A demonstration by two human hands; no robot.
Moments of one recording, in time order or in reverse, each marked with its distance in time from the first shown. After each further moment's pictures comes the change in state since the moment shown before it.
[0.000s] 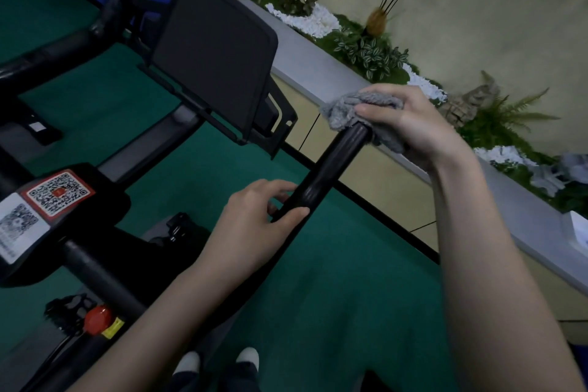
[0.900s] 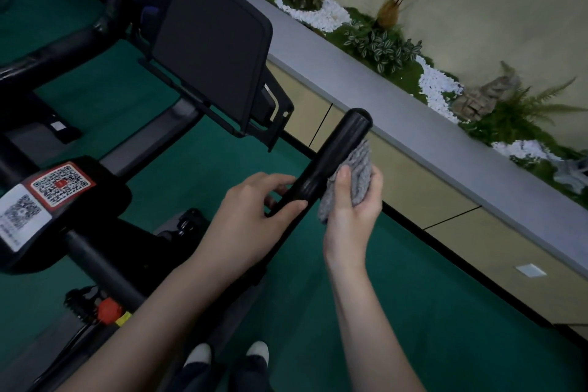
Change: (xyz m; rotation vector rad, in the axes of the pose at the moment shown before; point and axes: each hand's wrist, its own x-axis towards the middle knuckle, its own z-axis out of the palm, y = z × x) left_hand -0.003 0.000 0.004 0.039 0.056 0.026; right_hand -0.072 0.076 0.125 0.484 0.715 -0.128
